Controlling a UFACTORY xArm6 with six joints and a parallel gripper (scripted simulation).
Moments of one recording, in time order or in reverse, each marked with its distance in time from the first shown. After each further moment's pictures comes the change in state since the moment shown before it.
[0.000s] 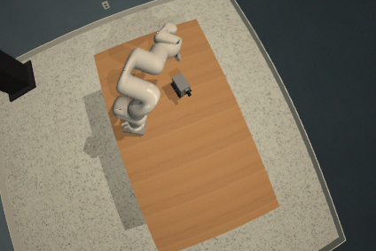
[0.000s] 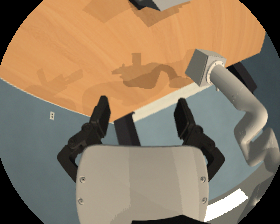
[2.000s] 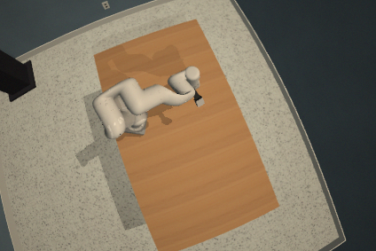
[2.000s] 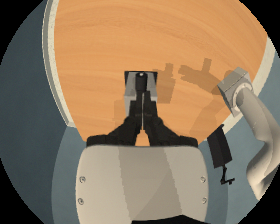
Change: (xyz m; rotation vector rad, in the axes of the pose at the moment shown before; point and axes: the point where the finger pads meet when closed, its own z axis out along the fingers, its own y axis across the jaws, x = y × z) arm 0.228 0.165 -0.002 0.419 0.141 0.870
